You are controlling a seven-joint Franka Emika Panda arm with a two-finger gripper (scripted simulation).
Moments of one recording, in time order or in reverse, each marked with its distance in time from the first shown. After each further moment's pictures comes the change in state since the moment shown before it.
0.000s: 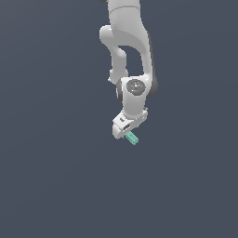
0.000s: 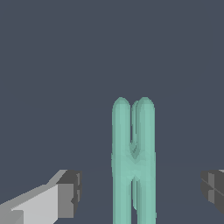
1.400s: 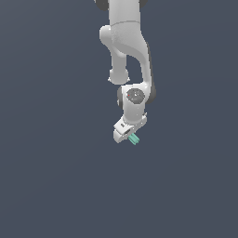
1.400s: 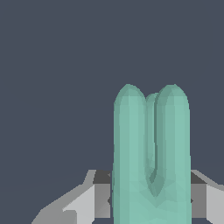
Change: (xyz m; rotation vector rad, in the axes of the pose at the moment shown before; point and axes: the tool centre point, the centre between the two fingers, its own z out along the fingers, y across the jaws) arm 0.002 -0.003 0.039 0.000 -0.001 -0.004
